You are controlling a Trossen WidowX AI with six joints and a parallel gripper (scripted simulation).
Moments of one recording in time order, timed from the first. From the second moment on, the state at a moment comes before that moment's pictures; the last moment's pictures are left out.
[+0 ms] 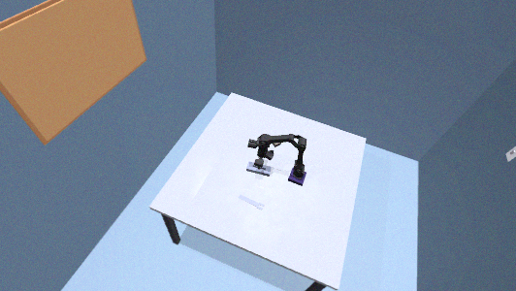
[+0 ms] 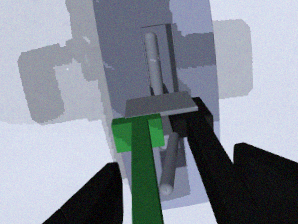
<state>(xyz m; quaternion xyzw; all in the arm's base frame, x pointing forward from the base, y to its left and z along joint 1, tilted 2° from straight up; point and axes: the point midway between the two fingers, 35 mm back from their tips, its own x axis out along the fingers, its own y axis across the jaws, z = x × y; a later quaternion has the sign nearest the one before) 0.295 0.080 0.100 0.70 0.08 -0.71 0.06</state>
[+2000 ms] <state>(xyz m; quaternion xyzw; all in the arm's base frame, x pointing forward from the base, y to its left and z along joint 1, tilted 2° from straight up) 0.308 0.077 0.155 0.74 0.09 -0.66 0.05</state>
